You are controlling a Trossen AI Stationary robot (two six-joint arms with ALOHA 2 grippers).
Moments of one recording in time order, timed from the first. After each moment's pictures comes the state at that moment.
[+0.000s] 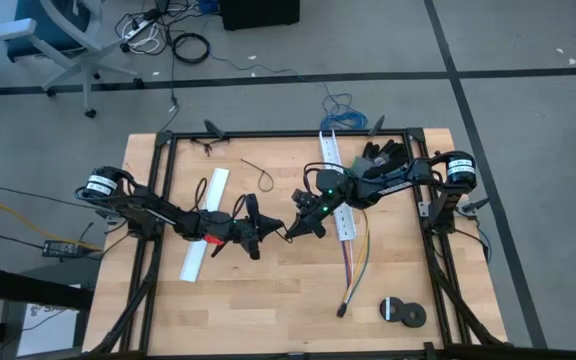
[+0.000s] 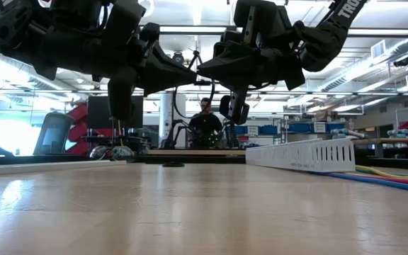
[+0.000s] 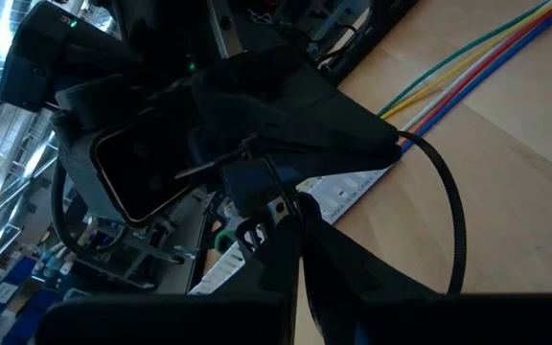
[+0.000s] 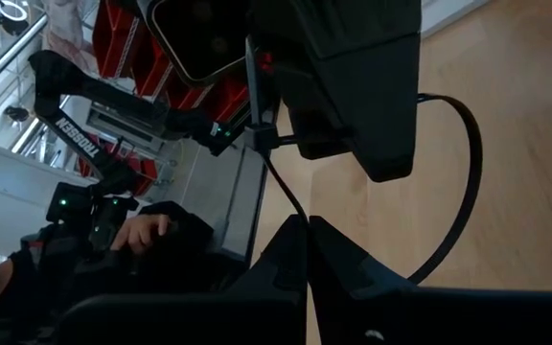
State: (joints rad) left arm -0.20 1.60 0.48 1.00 -0.37 0.82; right arm -0.12 1.79 0.86 0.68 -0.73 0.79
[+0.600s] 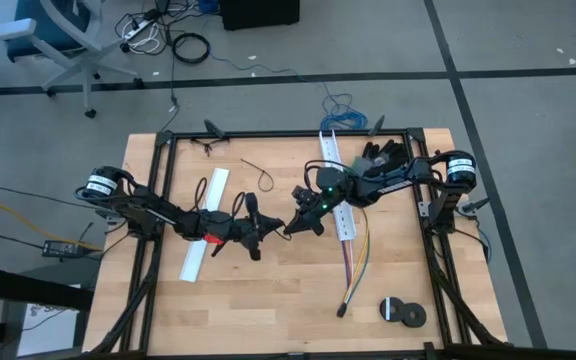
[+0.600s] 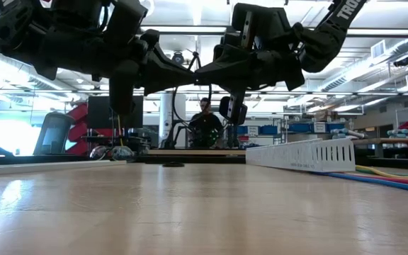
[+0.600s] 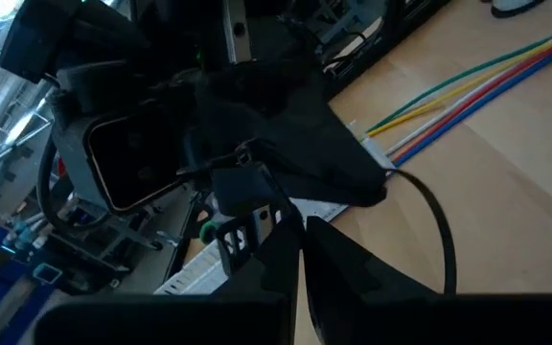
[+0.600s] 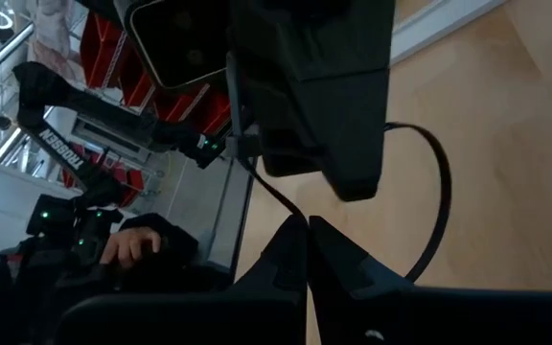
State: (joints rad) left arm -0.20 1.60 0.48 1.00 -0.37 0.70; right arm -0.14 1.79 0.86 0.68 -0.69 0.76
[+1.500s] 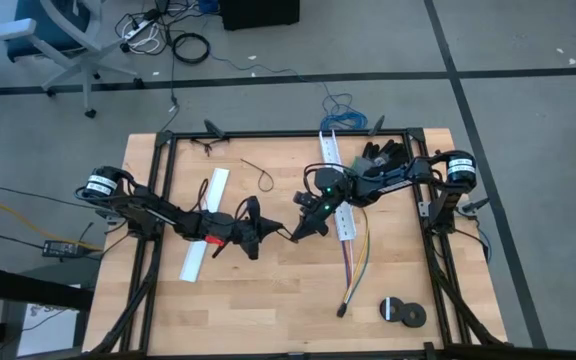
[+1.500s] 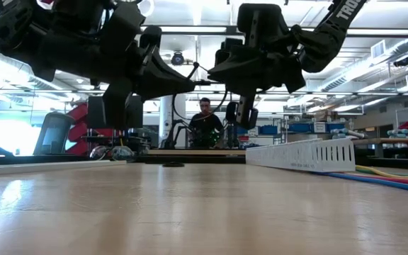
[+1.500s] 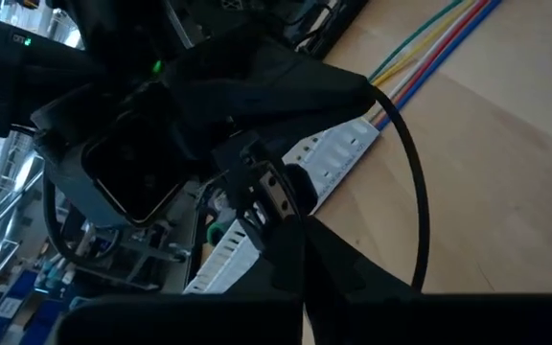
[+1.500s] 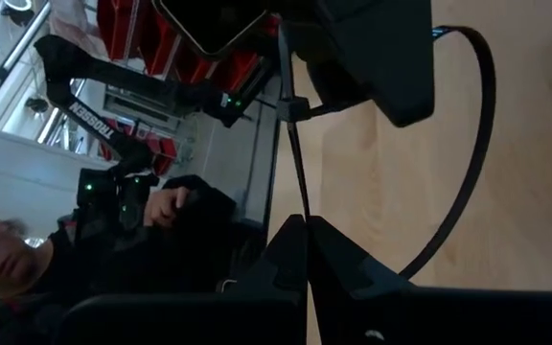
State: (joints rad) left arm -0.20 1.60 0.48 0.94 -0.36 0.89; right arm -0.14 1.79 0.86 0.61 -0.84 0.83
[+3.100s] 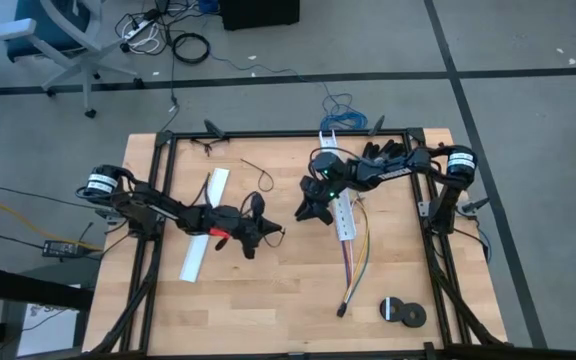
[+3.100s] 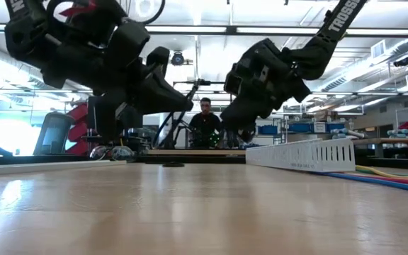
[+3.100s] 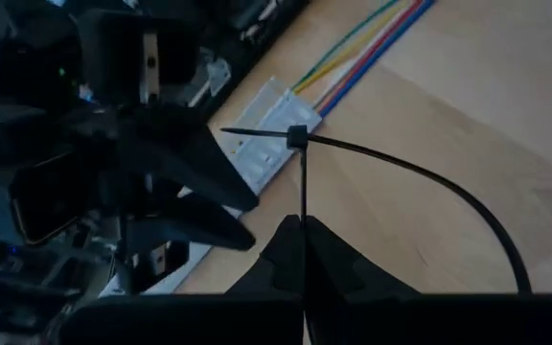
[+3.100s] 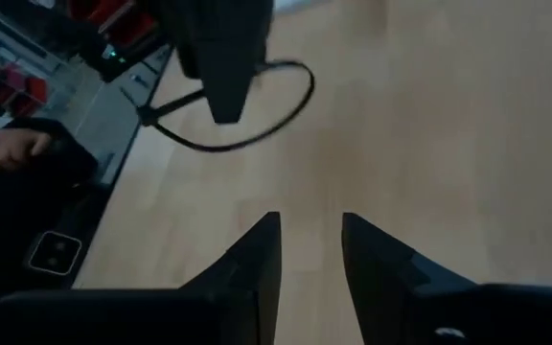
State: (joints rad) left arm -0.11 1.60 0.48 0.83 -0.16 0.78; right arm -0.30 1.79 0.86 0.34 -0.77 0.22
